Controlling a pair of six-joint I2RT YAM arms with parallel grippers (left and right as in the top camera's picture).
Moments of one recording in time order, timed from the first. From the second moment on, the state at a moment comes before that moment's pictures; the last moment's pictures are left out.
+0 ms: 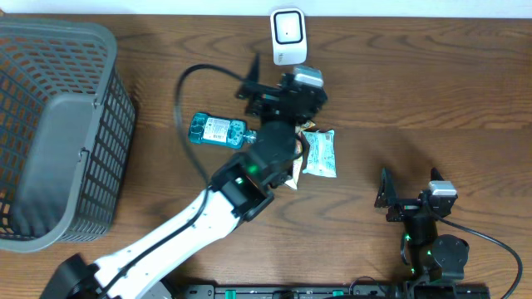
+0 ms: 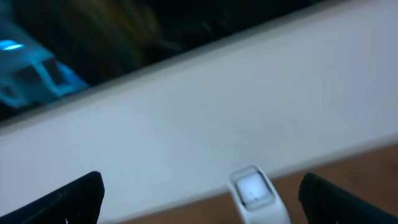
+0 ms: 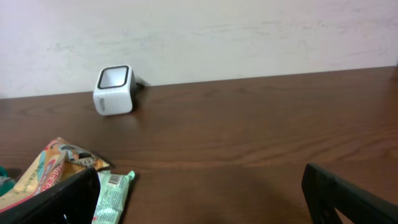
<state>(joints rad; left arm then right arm) -0.84 1.40 1.00 0.56 -0.78 0.41 -0.02 0.01 0.01 -0.07 -0.06 0.12</state>
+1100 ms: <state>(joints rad) -0.58 1.22 1.00 -0.11 -0.42 0.96 -0.02 0.01 0.01 -0.07 -0.06 0.12</state>
